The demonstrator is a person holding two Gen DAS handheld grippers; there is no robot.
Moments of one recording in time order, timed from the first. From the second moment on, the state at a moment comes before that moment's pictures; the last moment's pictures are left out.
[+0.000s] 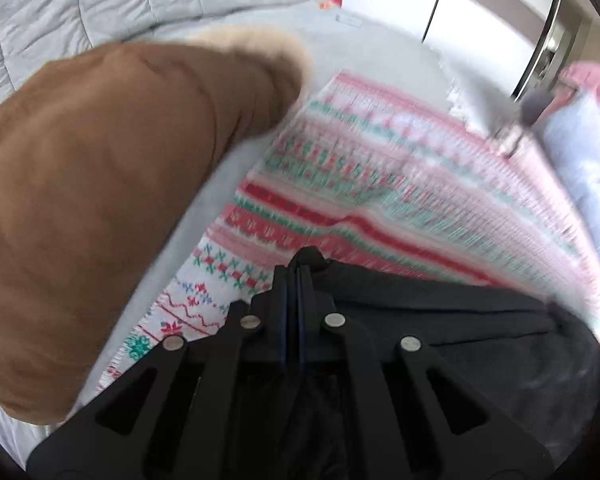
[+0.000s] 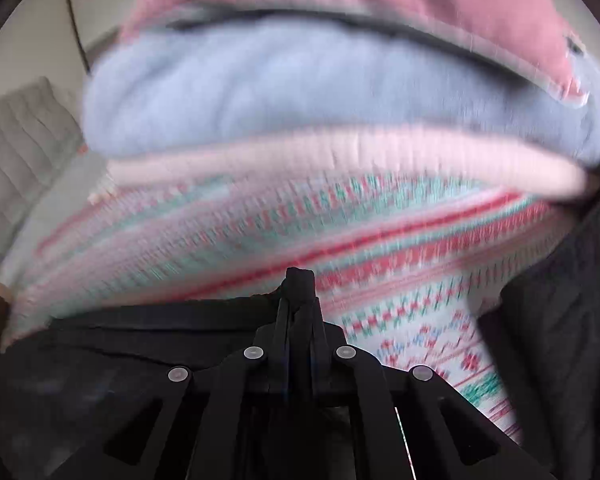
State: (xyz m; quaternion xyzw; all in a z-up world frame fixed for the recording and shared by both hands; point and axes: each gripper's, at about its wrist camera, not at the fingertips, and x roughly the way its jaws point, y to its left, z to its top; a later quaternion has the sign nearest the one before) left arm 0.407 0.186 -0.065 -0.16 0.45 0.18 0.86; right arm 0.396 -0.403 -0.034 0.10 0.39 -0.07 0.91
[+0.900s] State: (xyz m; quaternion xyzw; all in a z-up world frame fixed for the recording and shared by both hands) left arm 0.252 0.014 0.013 -0.05 0.41 -0.03 0.91; right arm 0.228 -0.297 0.001 0.05 0.41 0.11 0.90
